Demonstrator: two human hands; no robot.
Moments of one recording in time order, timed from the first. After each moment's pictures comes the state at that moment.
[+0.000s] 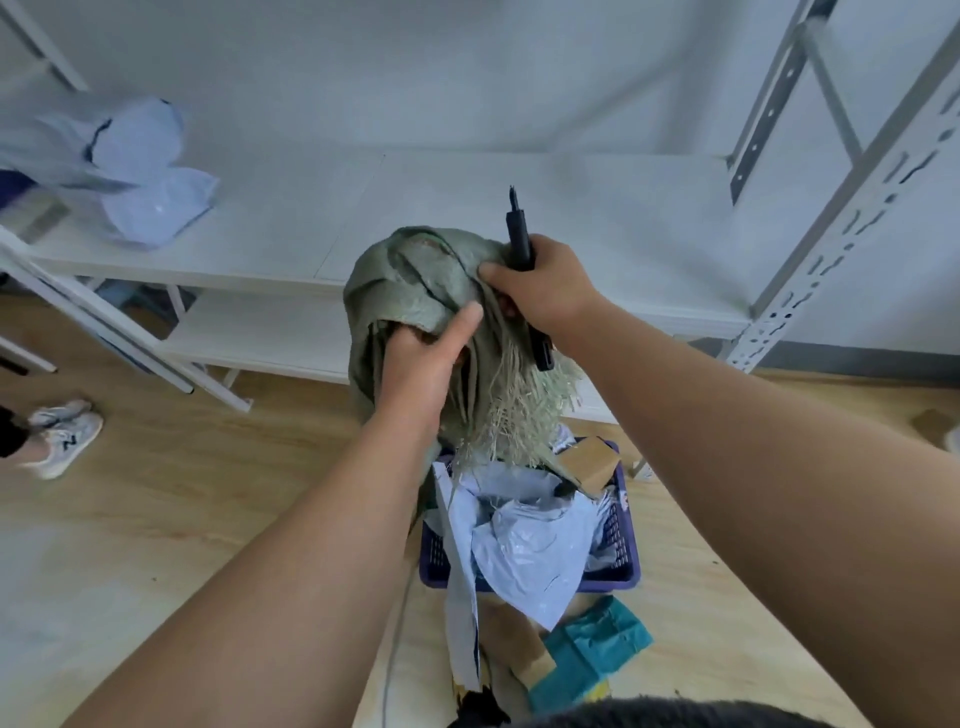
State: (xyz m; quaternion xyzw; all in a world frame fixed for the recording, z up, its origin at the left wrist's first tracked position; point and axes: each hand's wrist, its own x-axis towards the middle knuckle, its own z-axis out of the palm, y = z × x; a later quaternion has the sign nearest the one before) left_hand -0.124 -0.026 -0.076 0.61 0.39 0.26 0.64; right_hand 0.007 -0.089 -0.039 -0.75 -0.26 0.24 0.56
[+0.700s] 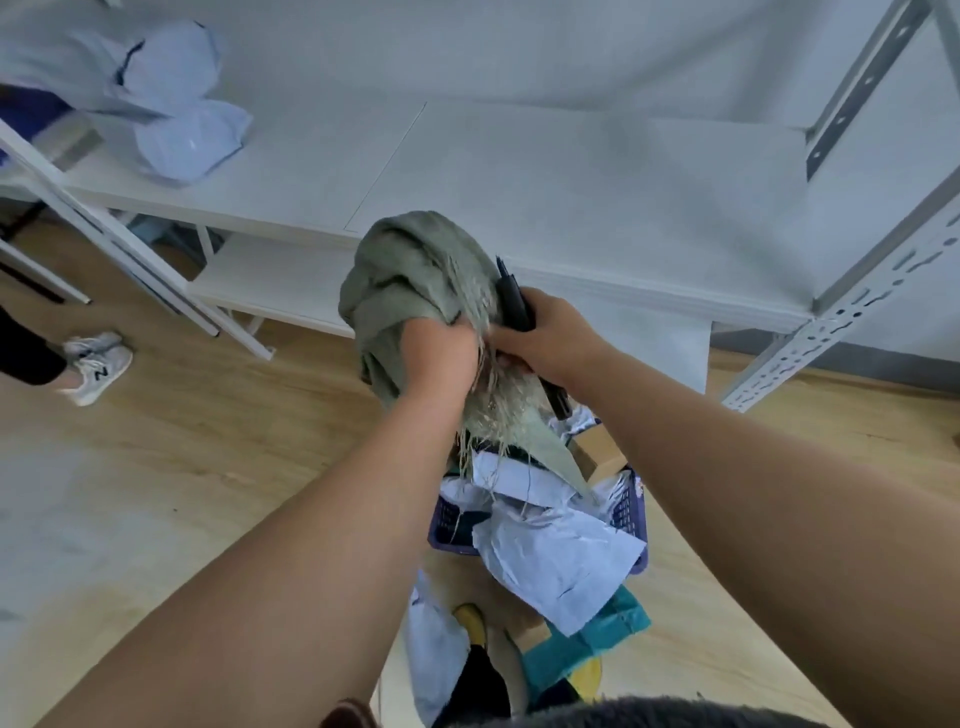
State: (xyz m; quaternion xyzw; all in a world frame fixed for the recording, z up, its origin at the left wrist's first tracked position) left_hand -0.125 -0.020 -0.093 0.64 0.55 0.29 0.45; right_hand -0.031 -0.089 -0.093 -0.74 -0.33 0.35 0.47
